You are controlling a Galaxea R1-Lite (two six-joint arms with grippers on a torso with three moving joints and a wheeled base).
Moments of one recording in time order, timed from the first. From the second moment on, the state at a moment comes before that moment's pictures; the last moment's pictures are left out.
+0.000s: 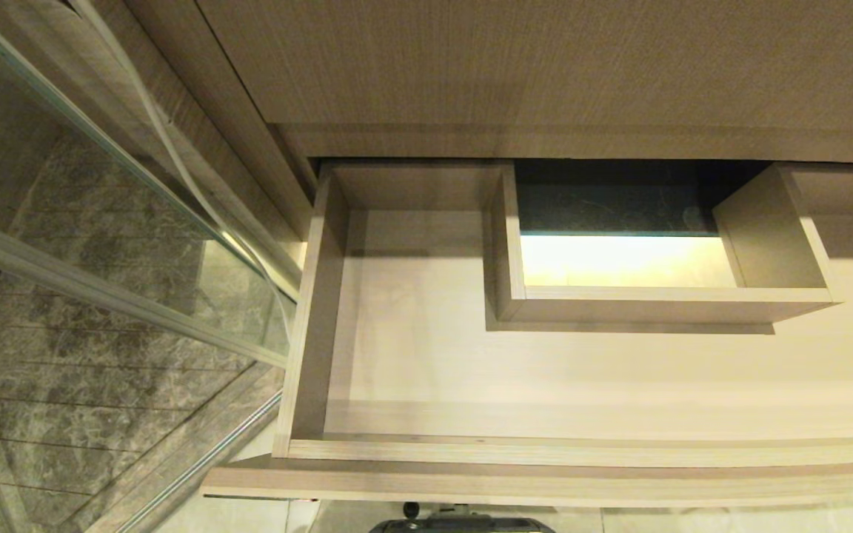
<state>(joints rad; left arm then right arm) 0.00 0.00 0.00 0.00 0.00 0.00 0.14 0.00 -0.02 0.04 0.03 -0.06</state>
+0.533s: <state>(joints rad) 0.00 0.00 0.00 0.00 0.00 0.00 0.14 0.00 -0.02 0.04 0.03 -0.06</state>
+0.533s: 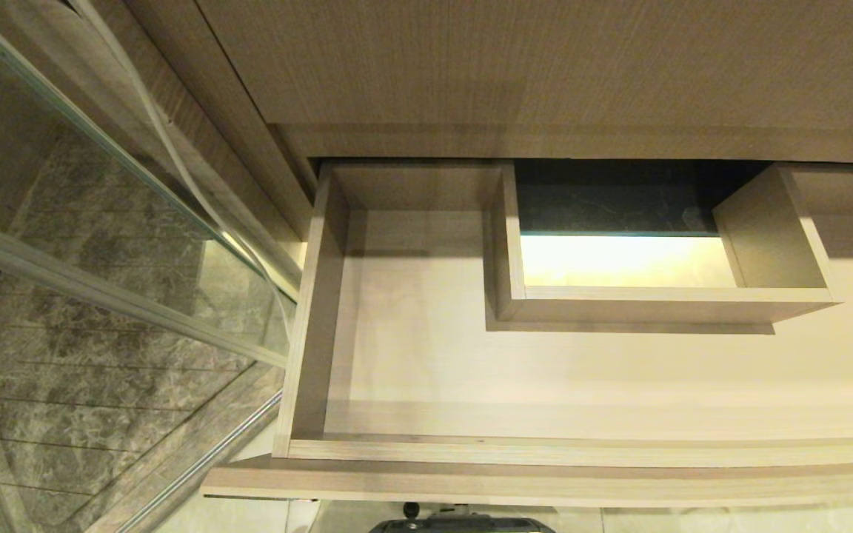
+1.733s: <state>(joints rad) 0.00 0.00 0.00 0.00 0.00 0.00 0.14 0.00 -0.02 0.04 0.03 -0.06</state>
